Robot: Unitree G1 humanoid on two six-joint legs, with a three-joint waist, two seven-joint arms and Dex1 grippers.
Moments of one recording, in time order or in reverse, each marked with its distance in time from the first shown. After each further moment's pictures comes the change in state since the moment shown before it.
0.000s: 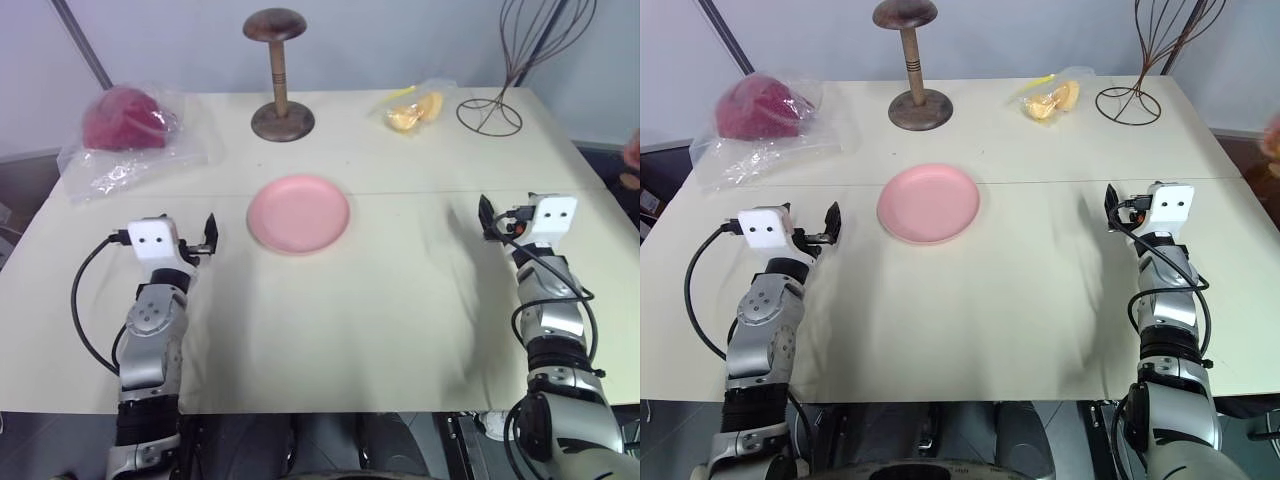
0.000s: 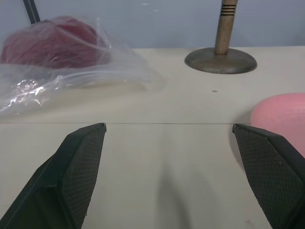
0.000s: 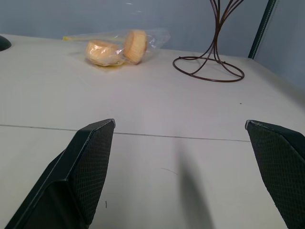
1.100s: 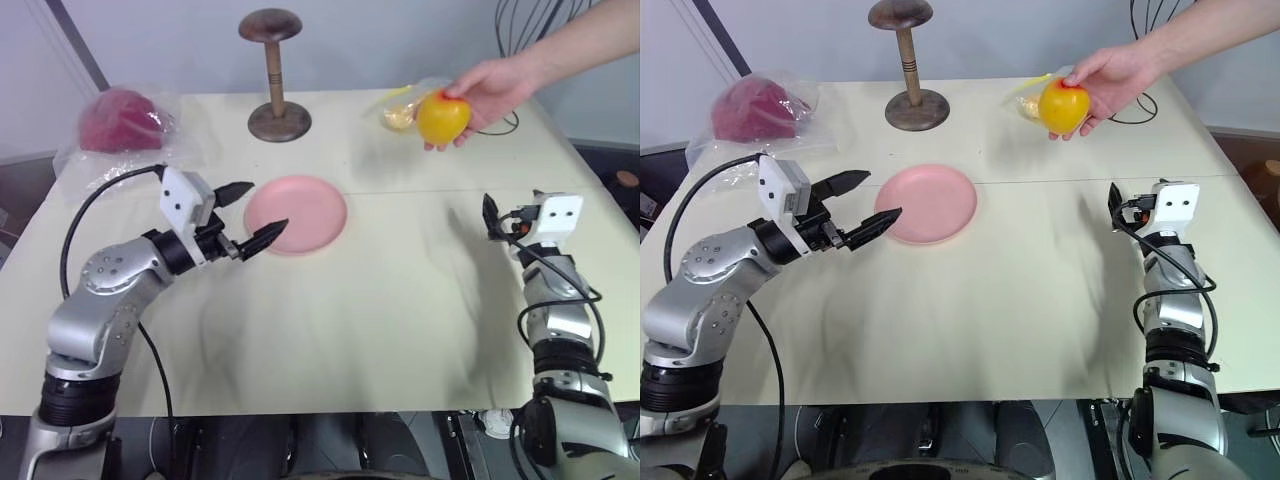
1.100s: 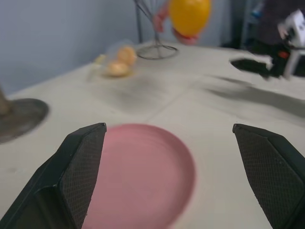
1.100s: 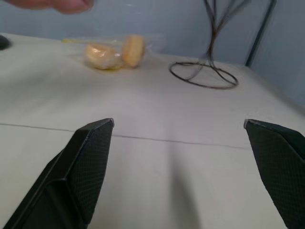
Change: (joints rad) left arm -0.147 0.422 -0.104 -0.314 -0.426 0.425 -0.599; right arm 0.091 -0.071 0.017 -0.259 0.067 0.131 0.135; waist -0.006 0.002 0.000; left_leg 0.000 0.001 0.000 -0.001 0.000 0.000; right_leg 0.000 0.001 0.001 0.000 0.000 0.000
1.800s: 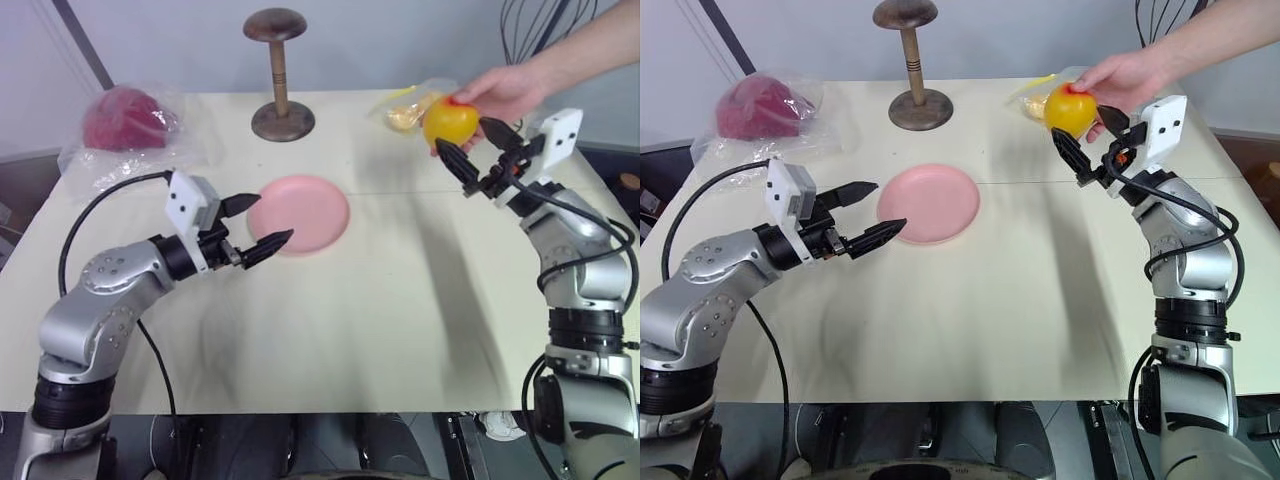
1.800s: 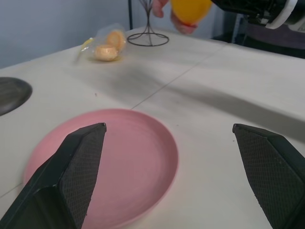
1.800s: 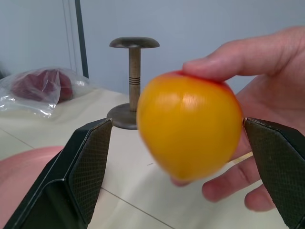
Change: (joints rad) left arm 0.028 -0.011 0.015 -0.051 -0.031 0.054 0.048; right arm -0.219 -0.009 0.078 -0.258 0.198 0.358 0.185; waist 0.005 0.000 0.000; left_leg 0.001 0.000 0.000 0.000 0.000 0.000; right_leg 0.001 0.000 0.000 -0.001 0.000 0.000
